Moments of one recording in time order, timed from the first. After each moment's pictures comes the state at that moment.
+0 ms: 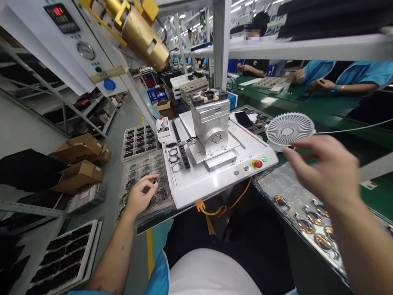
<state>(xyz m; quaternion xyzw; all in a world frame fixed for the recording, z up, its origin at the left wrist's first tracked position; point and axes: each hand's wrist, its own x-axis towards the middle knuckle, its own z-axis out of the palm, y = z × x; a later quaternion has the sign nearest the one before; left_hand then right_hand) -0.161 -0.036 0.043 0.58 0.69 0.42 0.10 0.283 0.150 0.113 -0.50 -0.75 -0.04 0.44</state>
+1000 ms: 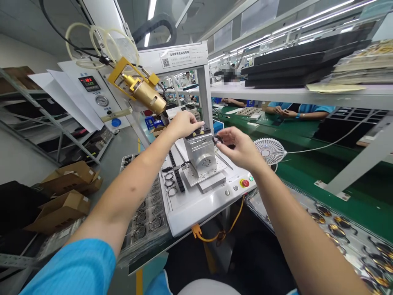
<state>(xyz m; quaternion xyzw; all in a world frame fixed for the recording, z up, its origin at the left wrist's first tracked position) -0.040 0.219 0.276 0.74 0.61 0.29 -0.03 0.182 0.205 0.179 -0.25 -0.76 0.28 0.53</state>
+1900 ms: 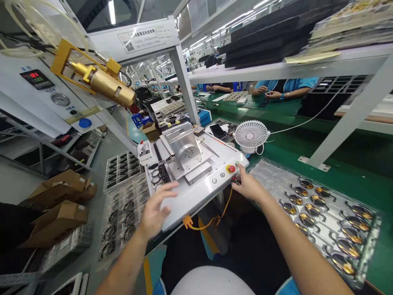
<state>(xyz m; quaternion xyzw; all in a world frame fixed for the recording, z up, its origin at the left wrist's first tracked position) -0.053 0.018 0.083 0.72 0.47 0.45 0.23 0.267 0.187 -0.025 -0.56 -0.75 0.29 0.21</state>
